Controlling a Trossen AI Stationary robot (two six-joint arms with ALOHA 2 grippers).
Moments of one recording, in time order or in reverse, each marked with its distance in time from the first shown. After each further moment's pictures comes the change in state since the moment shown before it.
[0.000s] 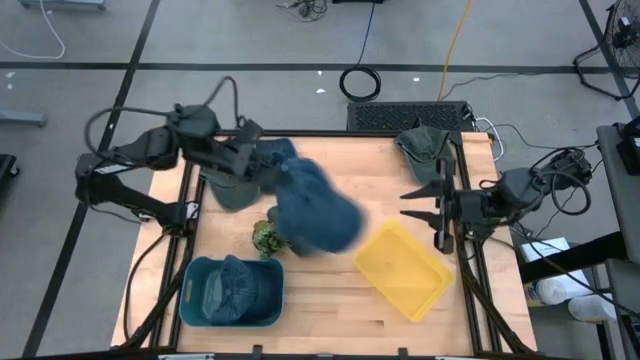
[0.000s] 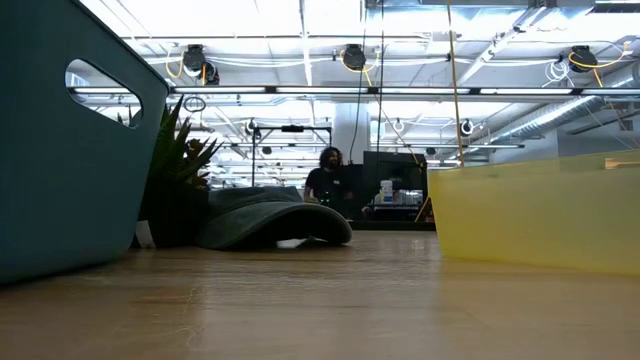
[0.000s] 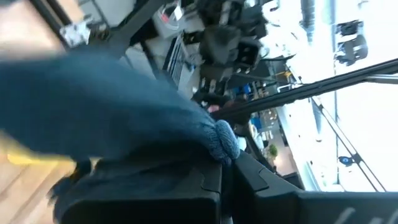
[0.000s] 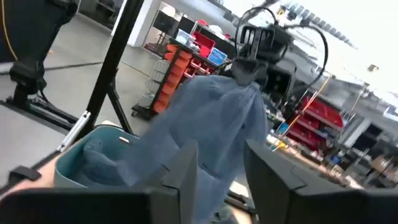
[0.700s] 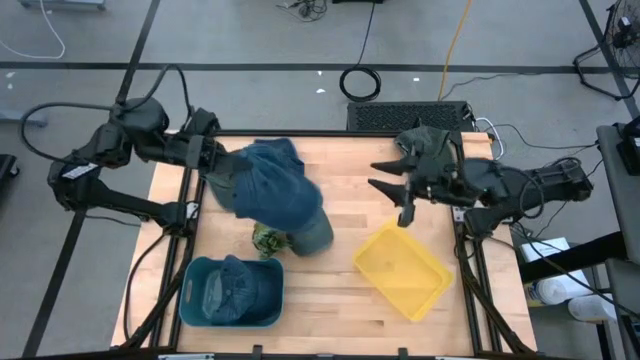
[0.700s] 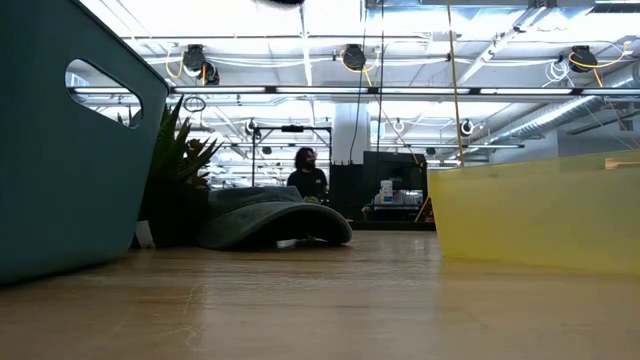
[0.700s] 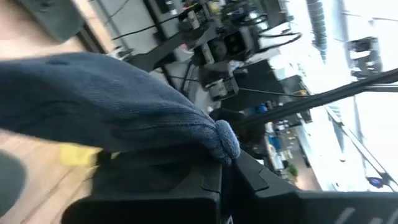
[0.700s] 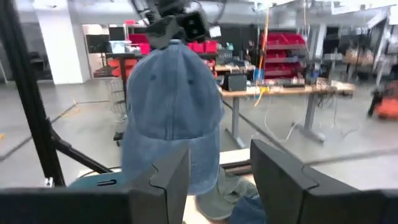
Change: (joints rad) left arm 0.033 -0.193 0.000 -0.222 -0.097 0.056; right arm -0.276 0.148 0.001 0.135 -0.009 0.510
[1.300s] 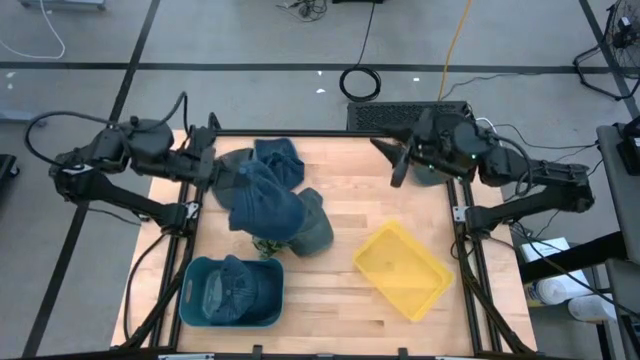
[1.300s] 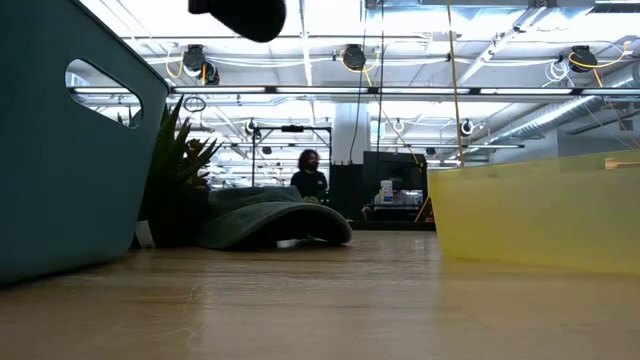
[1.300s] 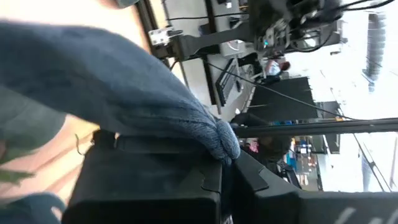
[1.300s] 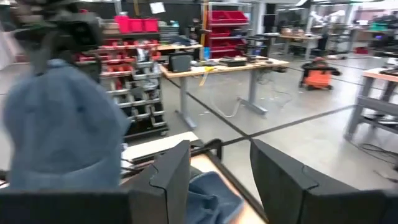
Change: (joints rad) left arm -0.204 0.001 0.000 -0.175 -0.254 -0.248; right arm -0.258 0.035 0.144 -0.220 -0.024 0.029
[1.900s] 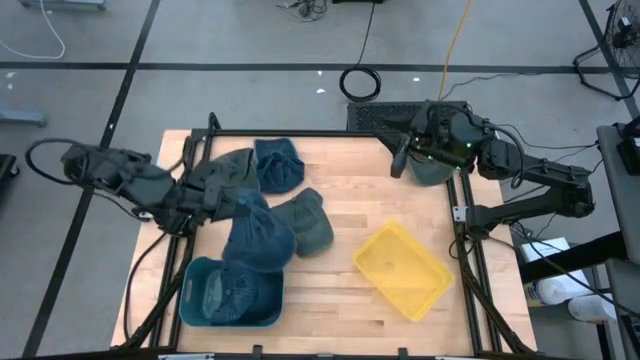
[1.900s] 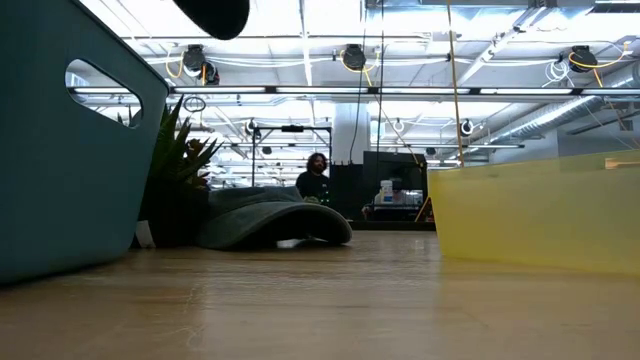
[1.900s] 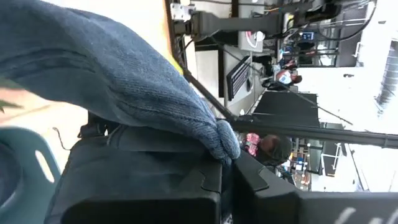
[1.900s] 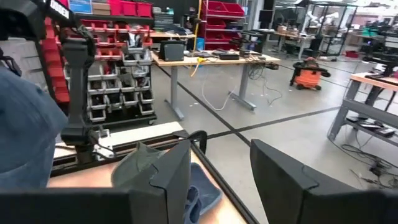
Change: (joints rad) left arm -0.368 0.070 0.002 -0.033 -0.333 -0.337; right arm -0.109 0.000 0.000 -0.039 -0.087 -0.079
